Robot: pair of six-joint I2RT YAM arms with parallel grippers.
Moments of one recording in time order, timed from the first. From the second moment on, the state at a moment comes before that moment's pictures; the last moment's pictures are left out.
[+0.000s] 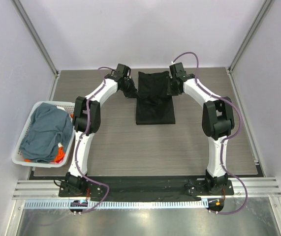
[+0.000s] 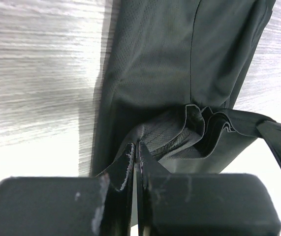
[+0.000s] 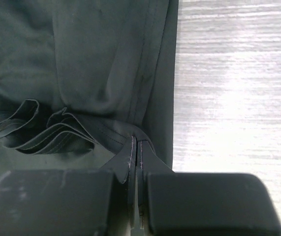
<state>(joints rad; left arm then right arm) -0.36 2.38 2.05 -0.62 0.32 -0.73 0.30 2.10 1.74 -0.55 0.07 0.32</state>
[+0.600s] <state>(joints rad) -0.35 2.45 2.14 -0.56 0.34 -0.73 0.26 2.15 1.81 -0.53 0.04 0.29</state>
